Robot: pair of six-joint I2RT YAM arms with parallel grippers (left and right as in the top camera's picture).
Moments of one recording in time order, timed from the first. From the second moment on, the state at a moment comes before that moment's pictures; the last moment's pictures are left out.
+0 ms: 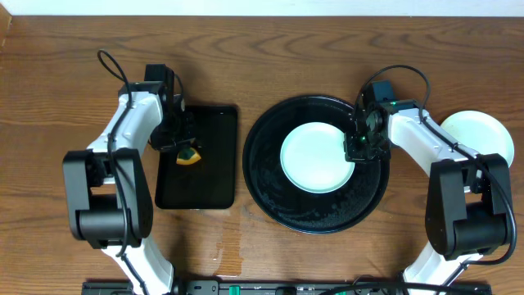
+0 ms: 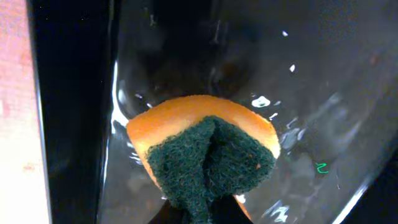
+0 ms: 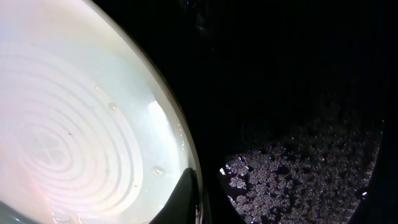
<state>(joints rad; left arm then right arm) 0.02 1.92 1.32 -0.95 0.11 -0.23 0.17 1.89 1.17 -0.81 -0.17 0.17</state>
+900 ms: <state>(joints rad) -0.20 1.92 1.18 -0.58 0.13 -0.22 0.17 1.89 1.17 -0.81 -0.17 0.17</state>
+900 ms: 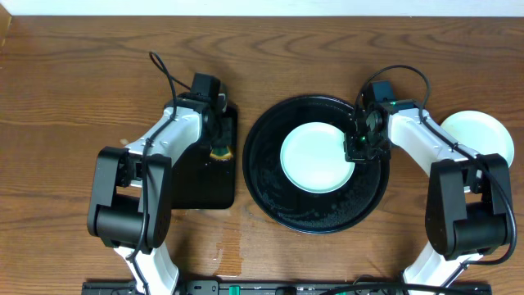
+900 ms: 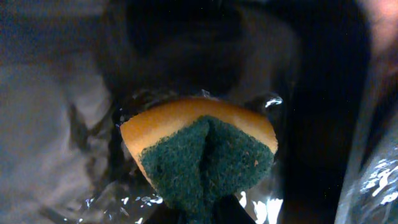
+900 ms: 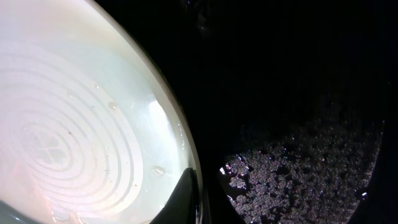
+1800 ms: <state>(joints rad) -0.20 1.92 1.17 -0.33 0.20 -0.22 0.17 1.89 1.17 -0.81 -0.17 0.17</state>
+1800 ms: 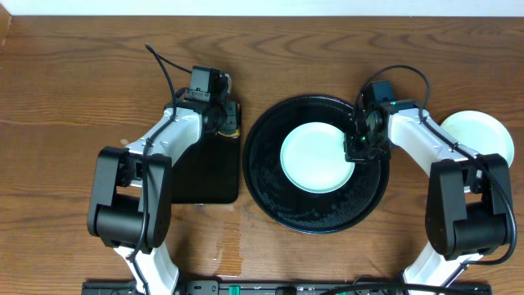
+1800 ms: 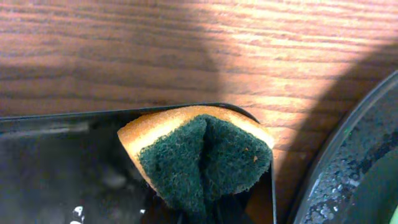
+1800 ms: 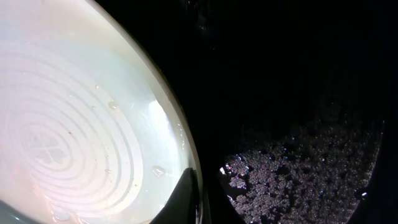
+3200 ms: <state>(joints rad) -0.20 1.90 1.18 -0.77 0.23 -0.22 0.17 1.85 1.14 -0.68 -0.09 0.15</state>
